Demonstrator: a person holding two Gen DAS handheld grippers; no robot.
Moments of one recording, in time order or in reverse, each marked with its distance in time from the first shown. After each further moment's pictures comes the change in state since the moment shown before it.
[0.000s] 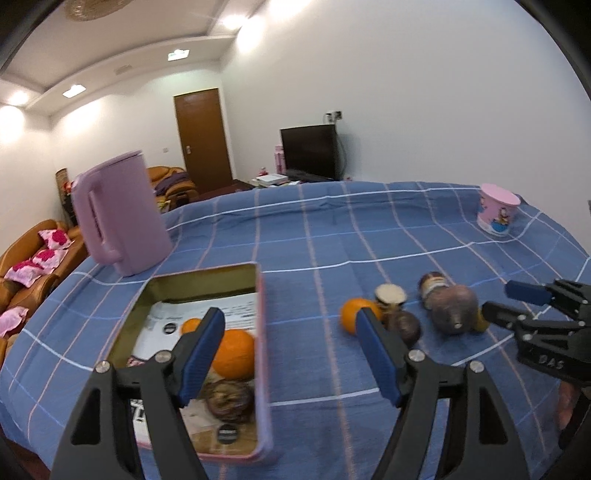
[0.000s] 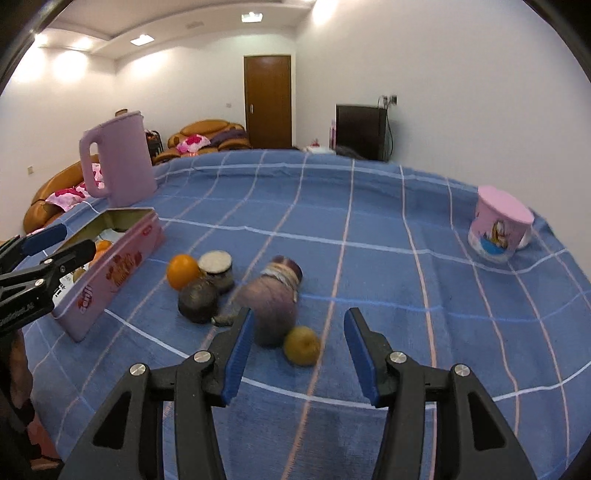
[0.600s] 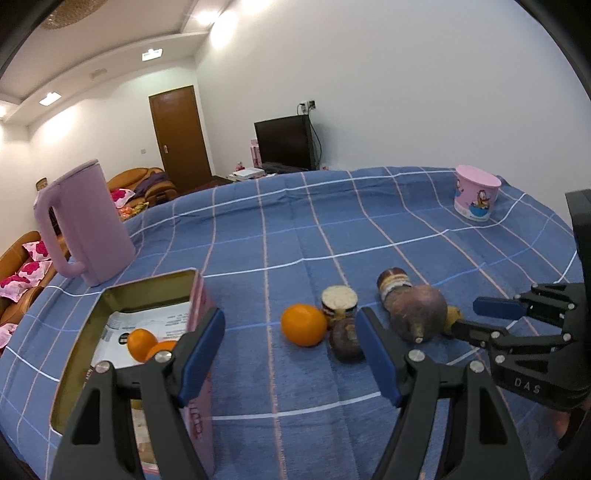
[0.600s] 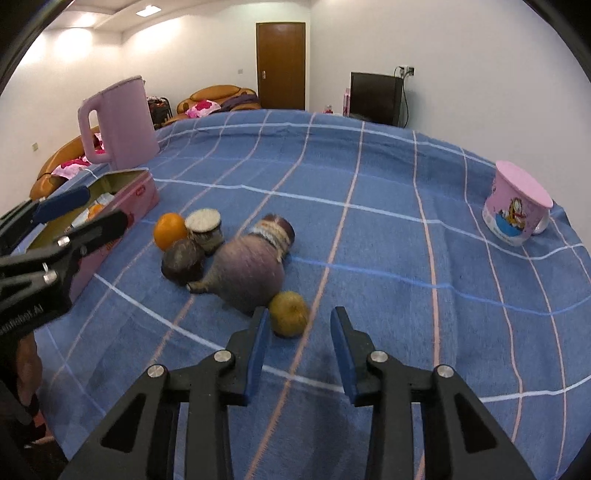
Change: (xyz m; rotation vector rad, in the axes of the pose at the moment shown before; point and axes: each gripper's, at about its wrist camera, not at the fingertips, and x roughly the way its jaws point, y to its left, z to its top) left arm 0.019 -0.046 0.007 0.056 0.039 -0.061; right arm 0.017 -0.015 -0.008 -0.031 0.130 0.044
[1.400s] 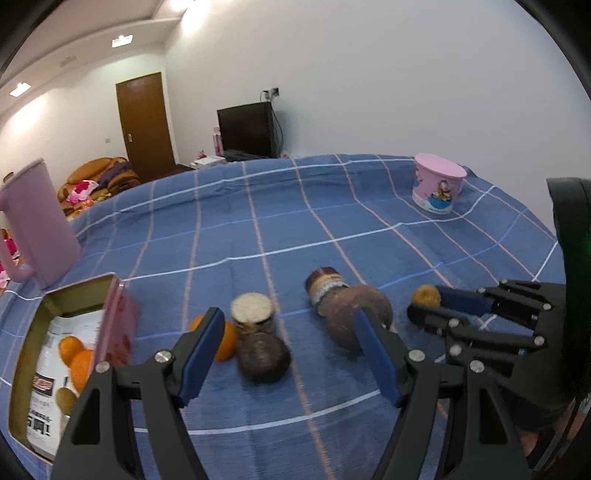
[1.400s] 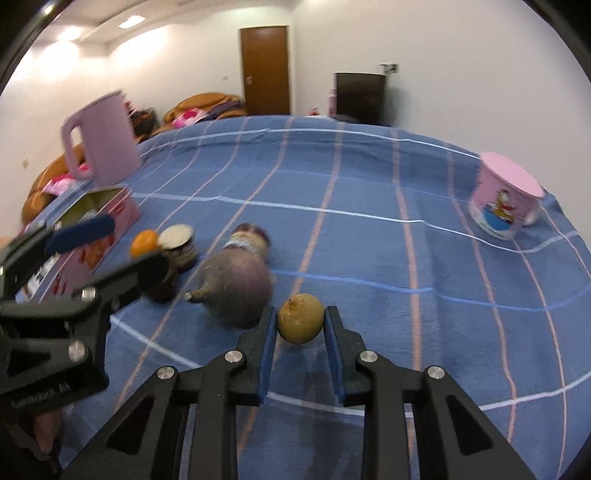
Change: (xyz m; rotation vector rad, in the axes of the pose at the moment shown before) left arm 0.023 -0.050 0.013 0.014 0.055 -0.153; right arm 0.000 -0.023 0.005 0.079 -0.035 -0.056
